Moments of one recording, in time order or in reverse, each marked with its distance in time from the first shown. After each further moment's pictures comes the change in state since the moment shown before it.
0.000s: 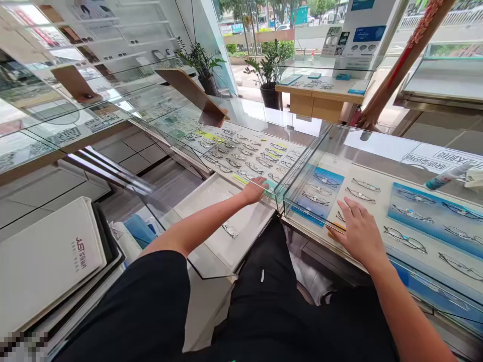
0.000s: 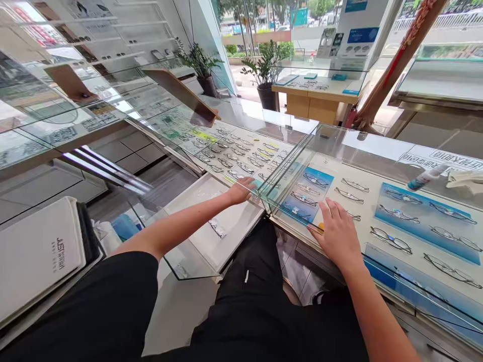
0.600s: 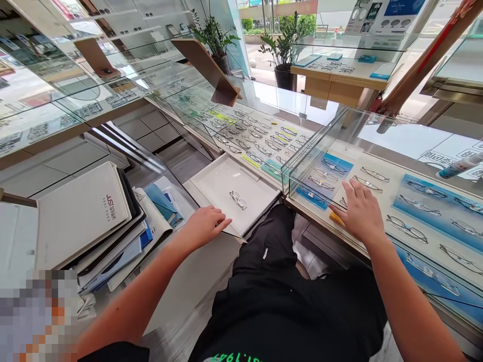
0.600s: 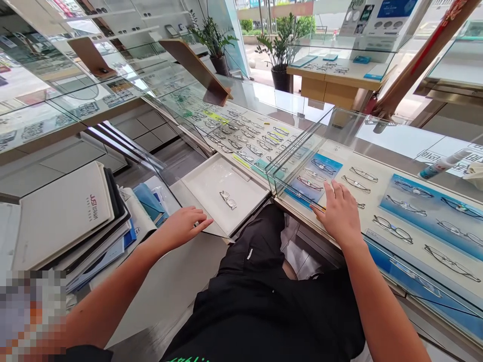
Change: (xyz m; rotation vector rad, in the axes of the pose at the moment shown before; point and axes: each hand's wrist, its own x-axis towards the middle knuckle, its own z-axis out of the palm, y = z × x) left_hand -0.302 0.052 -0.056 -0.272 0.119 -0.556; right_hand 0.002 0.005 -0.002 -0.001 -0.034 -0.004
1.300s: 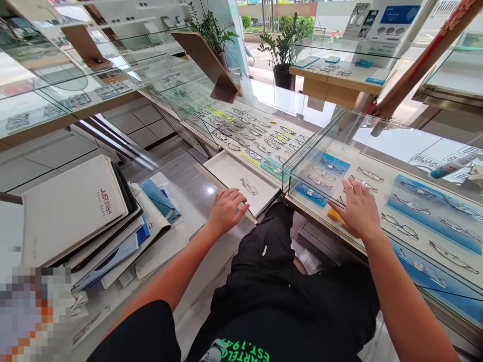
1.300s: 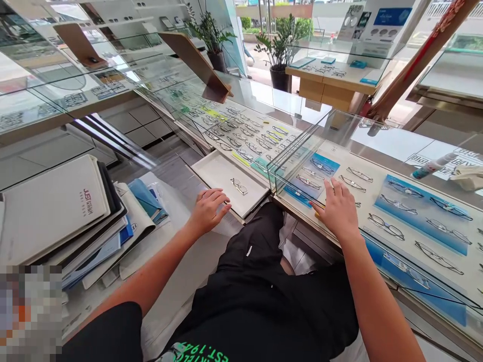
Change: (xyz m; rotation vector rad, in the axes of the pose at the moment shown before) left_hand 0.016 0.051 0.050 0.220 0.213 0.502; right_hand 0.002 0.000 0.000 -0.009 -0.010 0.014
